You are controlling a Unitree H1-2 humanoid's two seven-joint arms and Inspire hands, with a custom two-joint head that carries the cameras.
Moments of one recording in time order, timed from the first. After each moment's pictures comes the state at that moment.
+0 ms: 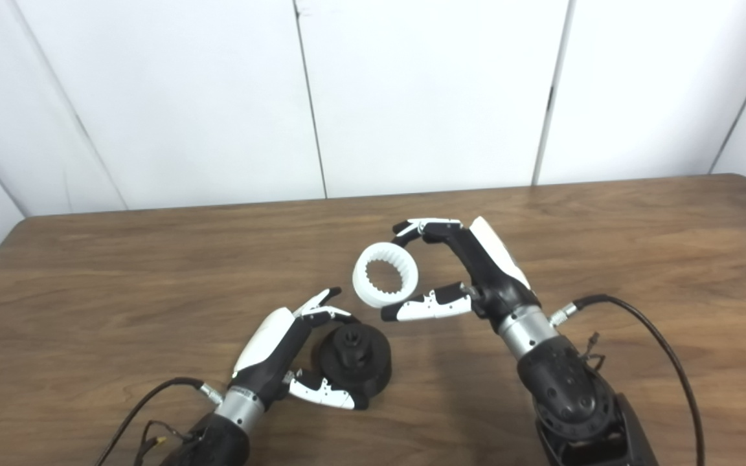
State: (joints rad) left arm -0.13 0.12 -0.34 -0.05 0.58 0.10 -0.10; right arm -0.25 -0.22 0.19 -0.38 -0.35 0.30 0.20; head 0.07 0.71
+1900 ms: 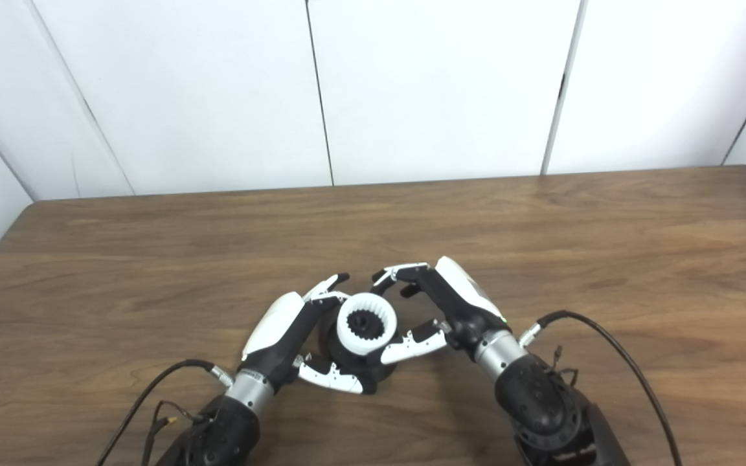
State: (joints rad) left arm -0.14 0.11 -0.35 -0.05 0.61 0.13 -0.10; right arm -0.22 -0.20 0.28 -0.27 -0.45 0.28 0.28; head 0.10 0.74
